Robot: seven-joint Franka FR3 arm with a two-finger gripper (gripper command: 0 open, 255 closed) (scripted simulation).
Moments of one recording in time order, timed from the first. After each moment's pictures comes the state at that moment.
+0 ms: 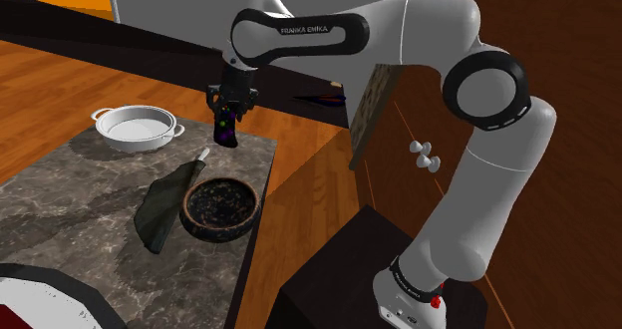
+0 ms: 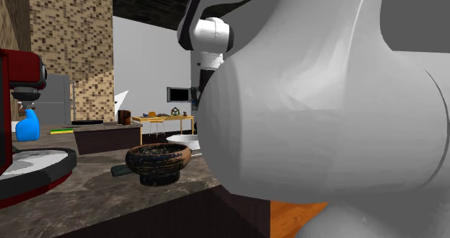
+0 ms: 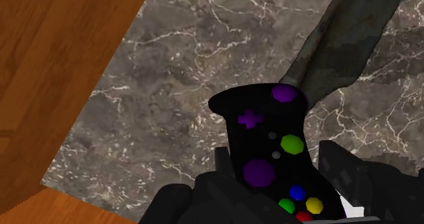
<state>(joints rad) 0.13 0.22 0.13 -1.71 0.03 2.04 0.52</state>
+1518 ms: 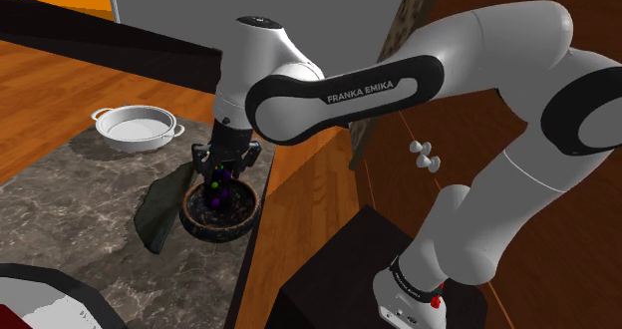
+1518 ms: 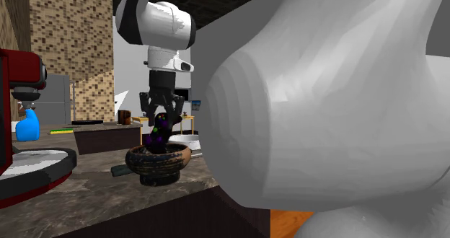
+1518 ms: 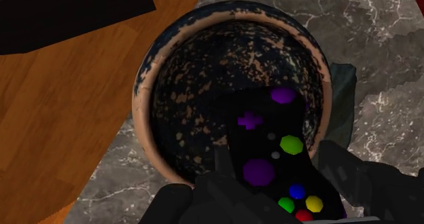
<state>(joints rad) 0.29 -0.08 0.28 -2.16 0.05 2.21 0.82</state>
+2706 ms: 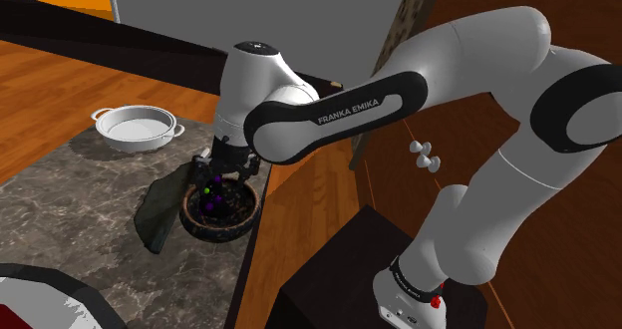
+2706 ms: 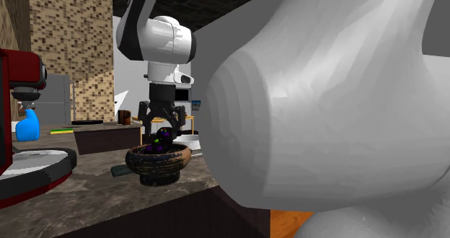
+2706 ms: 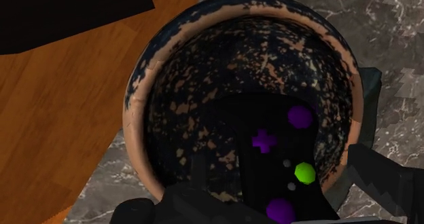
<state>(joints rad) 0.29 -0.04 0.28 -2.22 0.04 2.31 0.83</state>
